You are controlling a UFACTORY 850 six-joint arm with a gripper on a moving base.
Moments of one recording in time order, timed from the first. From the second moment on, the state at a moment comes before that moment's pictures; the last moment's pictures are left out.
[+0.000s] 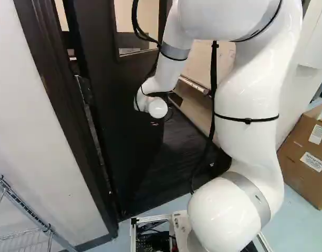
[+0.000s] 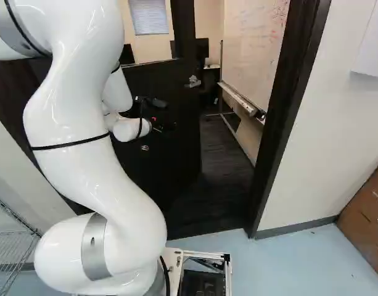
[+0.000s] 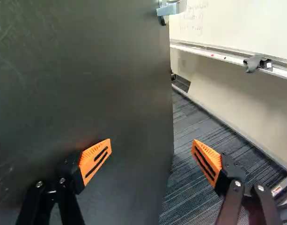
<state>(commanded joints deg) 19.4 -18.5 -40.8 30.5 50.0 0.0</state>
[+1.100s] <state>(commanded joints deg) 22.7 -22.2 -45.4 22.5 50.1 0.0</state>
